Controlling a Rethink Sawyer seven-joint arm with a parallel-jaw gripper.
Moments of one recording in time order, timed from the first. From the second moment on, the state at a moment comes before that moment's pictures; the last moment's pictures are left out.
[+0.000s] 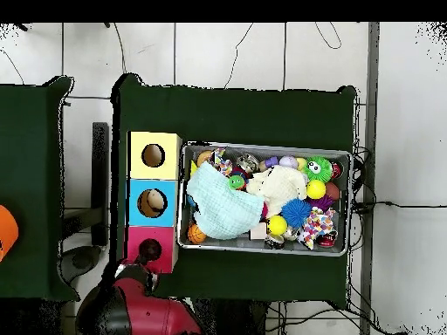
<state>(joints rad) 0.17 -0.87 0.02 2.34 0.33 -0.05 1.90</state>
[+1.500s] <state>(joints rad) 0.09 -1.02 -0.15 2.22 0.24 0.28 1.90</state>
